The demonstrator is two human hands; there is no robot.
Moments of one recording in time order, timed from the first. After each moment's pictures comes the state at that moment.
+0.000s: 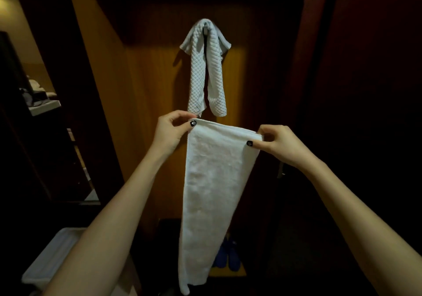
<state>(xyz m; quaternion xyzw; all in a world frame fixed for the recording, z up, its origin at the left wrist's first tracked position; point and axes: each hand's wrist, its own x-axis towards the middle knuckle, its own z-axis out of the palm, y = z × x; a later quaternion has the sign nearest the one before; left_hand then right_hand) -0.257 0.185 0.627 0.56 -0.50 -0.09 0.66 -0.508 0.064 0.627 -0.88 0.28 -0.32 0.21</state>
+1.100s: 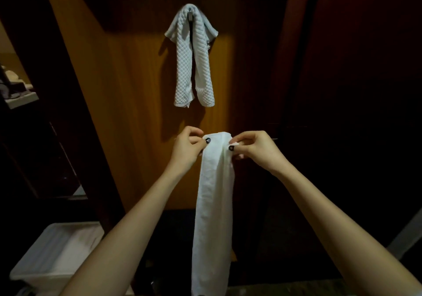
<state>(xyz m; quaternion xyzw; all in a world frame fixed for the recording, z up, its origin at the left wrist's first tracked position) -0.321 0.166 0.568 0.62 -0.47 -0.16 0.61 -0.503 0.090 0.595 -0.78 0.31 -0.33 0.43</state>
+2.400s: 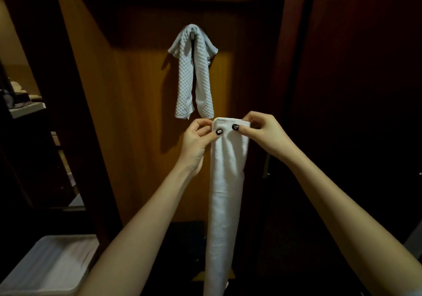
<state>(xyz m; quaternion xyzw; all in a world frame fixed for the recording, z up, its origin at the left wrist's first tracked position) -0.348 0.161 0.604 0.38 -0.44 -0.32 0.75 -0.515 0.083 0.650 -0.84 0.24 -0.39 0.29</state>
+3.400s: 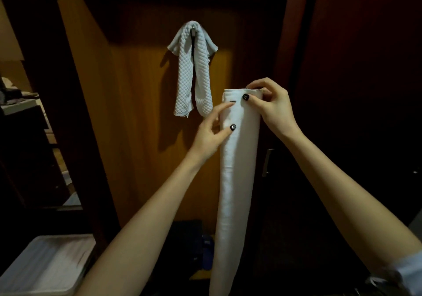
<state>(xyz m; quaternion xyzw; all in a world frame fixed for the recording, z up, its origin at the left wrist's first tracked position) -0.355 0.151 0.617 0.39 -0.64 -0.12 0.65 -0.500 0.071 0.681 -0.78 0.17 -0.55 0.26</state>
